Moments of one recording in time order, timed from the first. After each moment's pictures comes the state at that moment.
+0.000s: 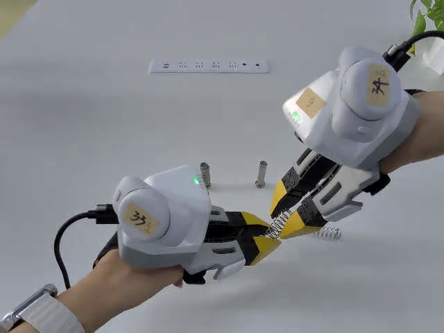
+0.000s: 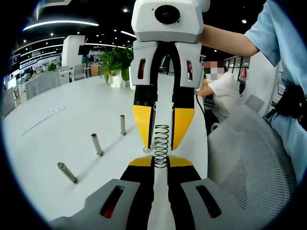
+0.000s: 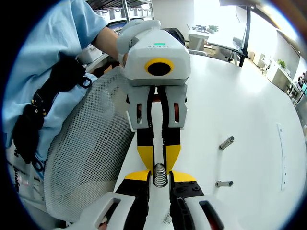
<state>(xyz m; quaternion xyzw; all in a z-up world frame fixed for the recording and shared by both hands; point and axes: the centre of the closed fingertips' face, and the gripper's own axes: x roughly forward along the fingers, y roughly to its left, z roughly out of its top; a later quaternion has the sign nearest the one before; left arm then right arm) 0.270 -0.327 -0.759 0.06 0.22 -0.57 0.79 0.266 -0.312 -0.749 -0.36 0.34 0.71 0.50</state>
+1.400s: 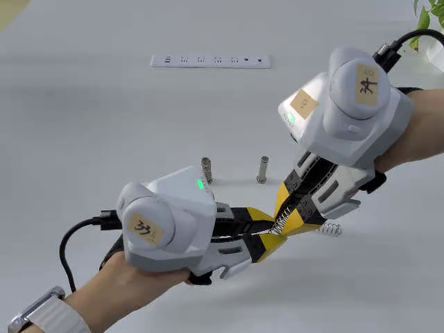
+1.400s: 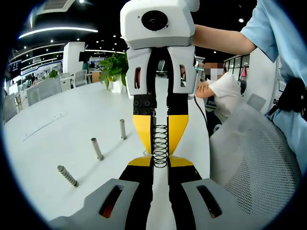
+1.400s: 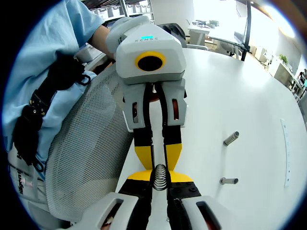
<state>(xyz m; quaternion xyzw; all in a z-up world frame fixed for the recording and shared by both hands) 0.266 -0.334 -0.760 0.07 0.19 -0.56 0.80 0.256 -0.315 -0.757 -0.36 0.36 0.70 0.49</state>
